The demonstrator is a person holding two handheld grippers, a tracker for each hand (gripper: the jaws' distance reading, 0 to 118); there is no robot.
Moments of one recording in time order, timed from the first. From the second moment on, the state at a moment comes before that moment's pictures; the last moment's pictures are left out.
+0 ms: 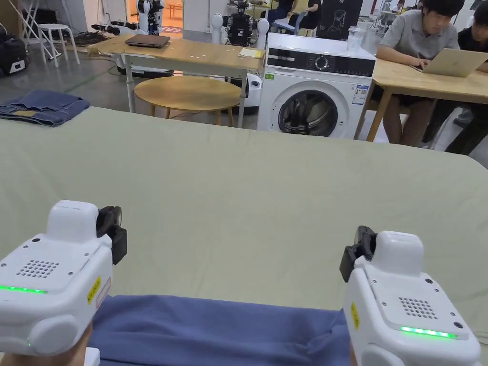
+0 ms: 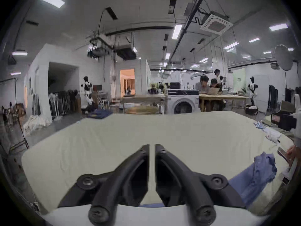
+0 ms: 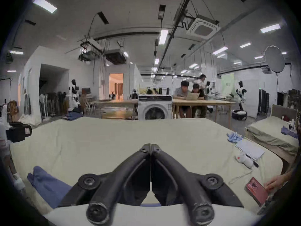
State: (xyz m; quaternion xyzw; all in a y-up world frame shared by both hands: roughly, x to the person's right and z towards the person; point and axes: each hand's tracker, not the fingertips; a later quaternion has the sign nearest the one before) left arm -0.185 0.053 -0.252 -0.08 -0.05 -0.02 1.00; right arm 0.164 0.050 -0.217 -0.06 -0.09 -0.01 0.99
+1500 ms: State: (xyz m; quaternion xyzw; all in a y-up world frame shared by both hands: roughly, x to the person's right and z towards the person) left arm -0.372 -0.114 -0.327 -0.49 -0.32 0.44 0.69; right arm 0.131 0.009 -0.255 -0.16 -0.02 0.01 0.99
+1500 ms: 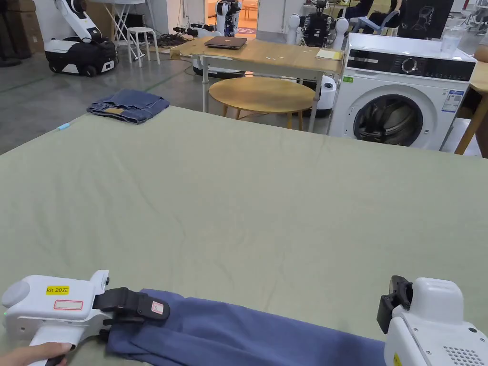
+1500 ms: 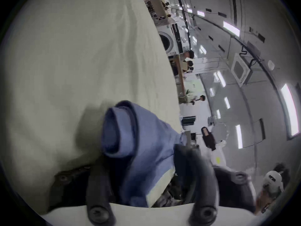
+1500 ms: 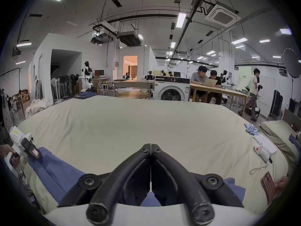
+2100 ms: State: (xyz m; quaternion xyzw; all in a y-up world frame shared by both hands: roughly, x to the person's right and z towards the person) left arm -0.397 -0.034 -0.314 -0.47 -0.25 0.35 0.77; right arm 0.136 0.017 -0.259 -0.15 -0.02 0.00 0.99
